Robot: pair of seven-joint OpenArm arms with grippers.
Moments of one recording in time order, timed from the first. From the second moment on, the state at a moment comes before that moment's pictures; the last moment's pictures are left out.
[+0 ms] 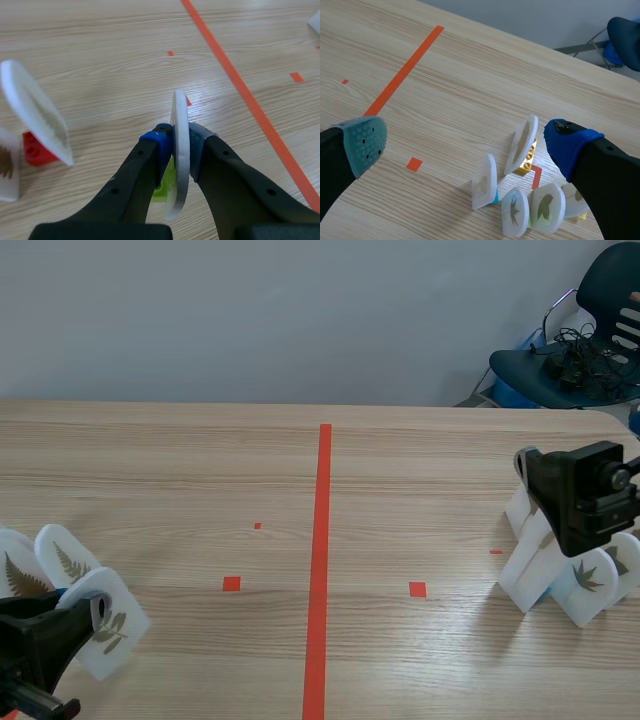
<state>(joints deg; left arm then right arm) 40.2 -18.4 -11.6 99.1 -19.1 -29.9 -4.6 -32.7 25.7 17.8 122.0 23.5 19.1 -21.3</state>
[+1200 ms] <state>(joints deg) 42.3 -21.0 -27.9 103.1 -30.9 -45.1 -1.6 -32.3 25.7 17.8 118.8 23.5 19.3 -19.9</state>
